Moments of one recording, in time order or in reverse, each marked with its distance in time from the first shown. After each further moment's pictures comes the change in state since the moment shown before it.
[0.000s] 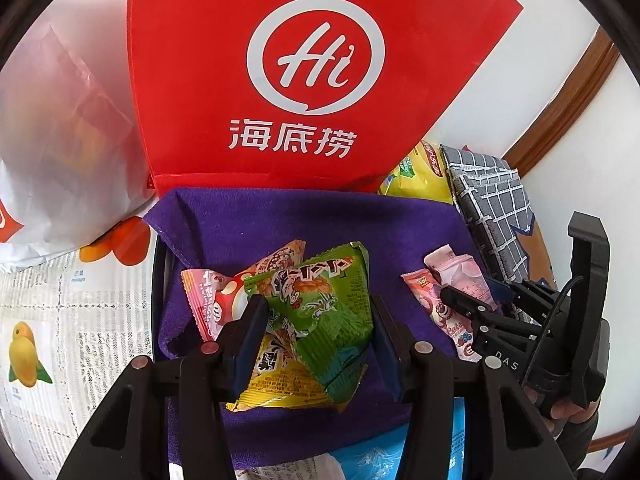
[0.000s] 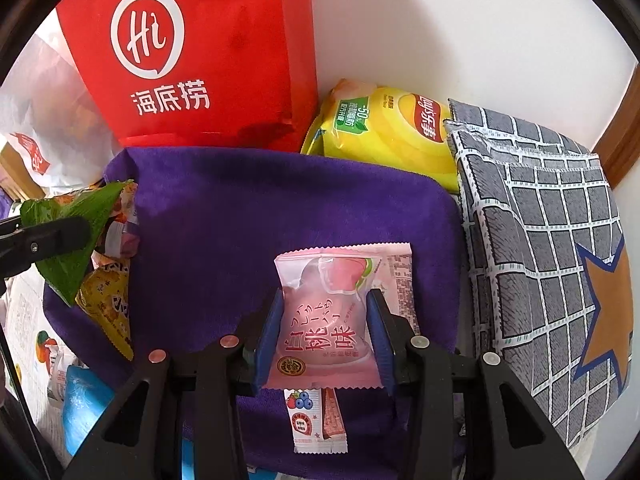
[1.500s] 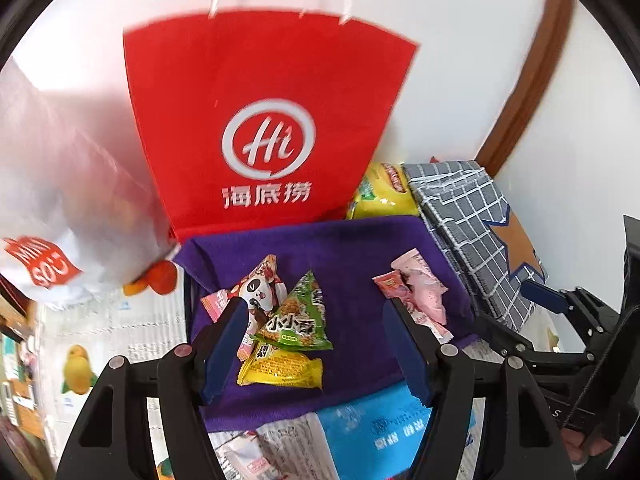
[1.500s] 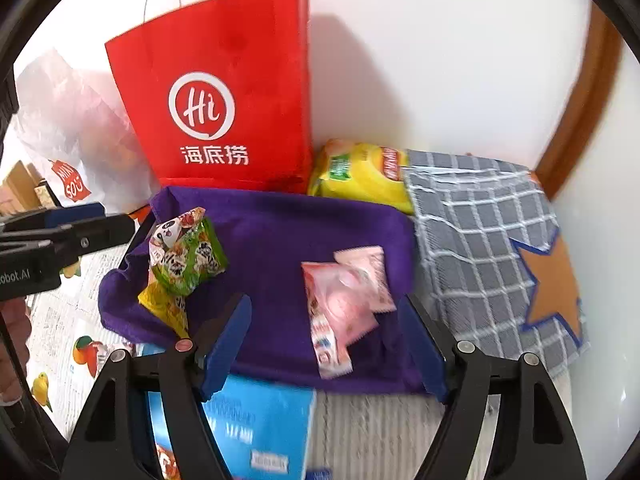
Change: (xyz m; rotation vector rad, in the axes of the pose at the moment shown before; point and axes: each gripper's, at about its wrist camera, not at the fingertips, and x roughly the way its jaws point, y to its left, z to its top) left arm -0.085 -0.046 -0.007 0.168 -0.108 0.058; right arm -0.118 0.024 -0.032 0.069 -0.118 -0.110
